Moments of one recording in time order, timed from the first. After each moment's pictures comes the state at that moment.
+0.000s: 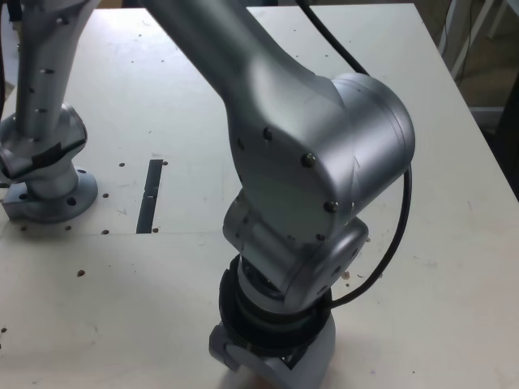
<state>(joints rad) -0.77 2.25 -1.77 1.30 0.09 -0.31</state>
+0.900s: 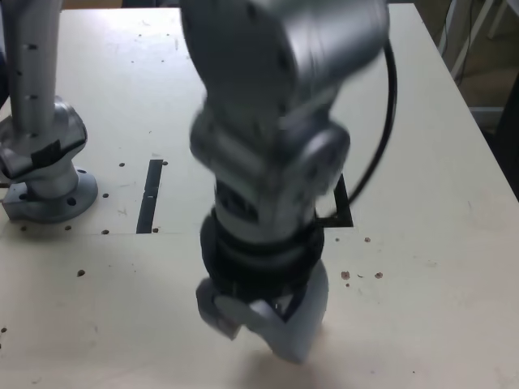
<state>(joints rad) -0.77 2.12 -1.83 1.39 0.09 -0.34</state>
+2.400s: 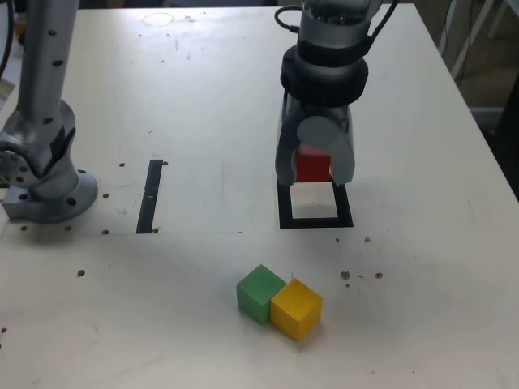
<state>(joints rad) -0.14 2.02 -1.62 1.29 0.08 -0.08</state>
